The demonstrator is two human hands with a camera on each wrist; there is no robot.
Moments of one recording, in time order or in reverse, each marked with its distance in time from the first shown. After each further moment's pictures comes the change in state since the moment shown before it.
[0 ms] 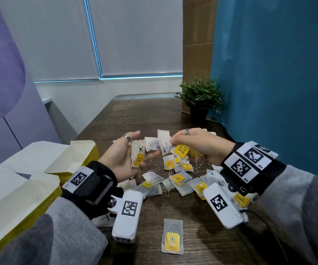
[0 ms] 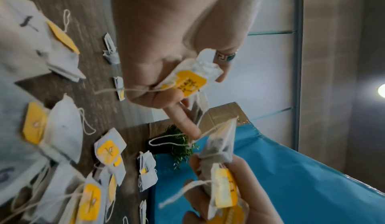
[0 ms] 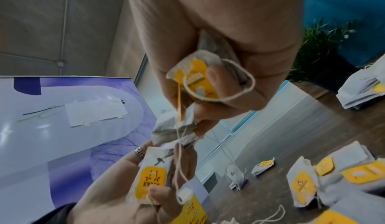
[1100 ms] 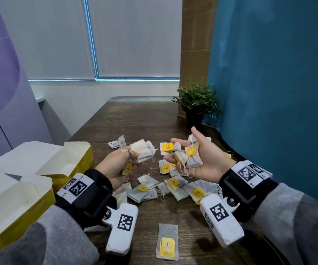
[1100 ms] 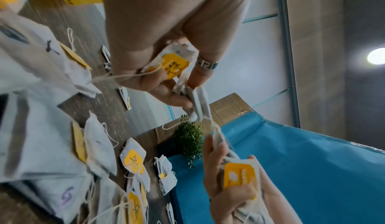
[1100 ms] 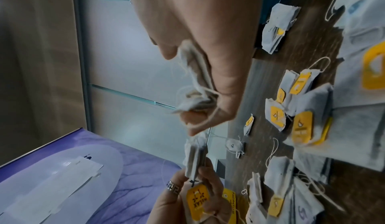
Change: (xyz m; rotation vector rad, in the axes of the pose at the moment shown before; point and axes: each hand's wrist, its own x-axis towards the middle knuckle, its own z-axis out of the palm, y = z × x) left_hand 0.003 -0.014 -0.007 0.126 0.274 0.155; right_hand -0.008 0.019 0.000 0.985 -0.119 0.254
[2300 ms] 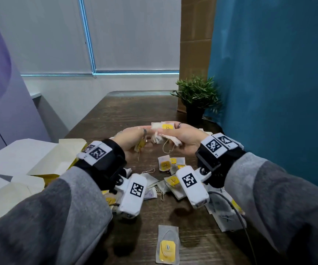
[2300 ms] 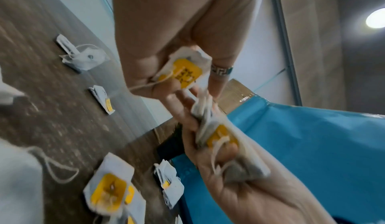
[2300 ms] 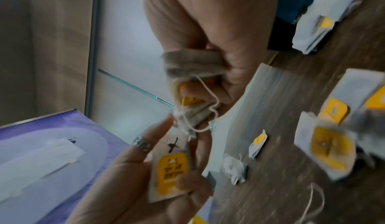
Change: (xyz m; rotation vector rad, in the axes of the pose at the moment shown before) left_hand 0.046 0.027 0.031 0.164 -0.180 -0.030; right_hand 0.068 -0.016 0.014 -0.255 0.092 -0.223
